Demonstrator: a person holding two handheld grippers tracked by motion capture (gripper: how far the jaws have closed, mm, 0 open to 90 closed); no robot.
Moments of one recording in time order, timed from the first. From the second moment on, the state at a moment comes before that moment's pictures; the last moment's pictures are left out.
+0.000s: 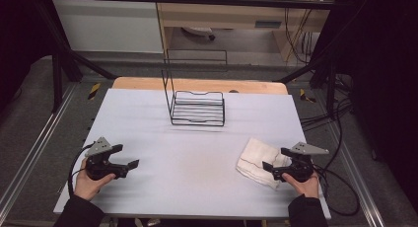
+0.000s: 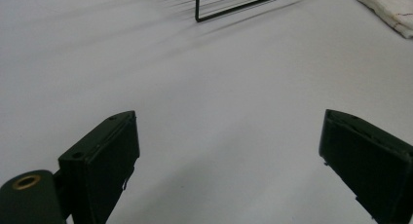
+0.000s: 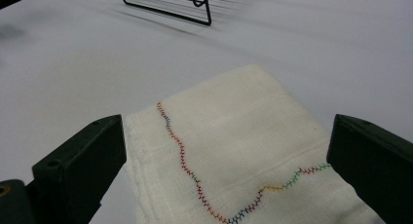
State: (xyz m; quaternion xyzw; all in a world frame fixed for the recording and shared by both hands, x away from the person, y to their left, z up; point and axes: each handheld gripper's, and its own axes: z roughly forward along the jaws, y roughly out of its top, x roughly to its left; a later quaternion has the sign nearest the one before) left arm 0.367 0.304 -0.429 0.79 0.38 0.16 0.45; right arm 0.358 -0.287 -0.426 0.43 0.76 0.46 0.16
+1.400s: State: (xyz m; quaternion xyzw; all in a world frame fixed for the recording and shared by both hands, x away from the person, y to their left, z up) left arm 0.365 0.301 -0.429 0.79 0.38 0.18 0.44; right arm 0.360 -0.212 -0.430 0.38 0.82 0.40 0.15
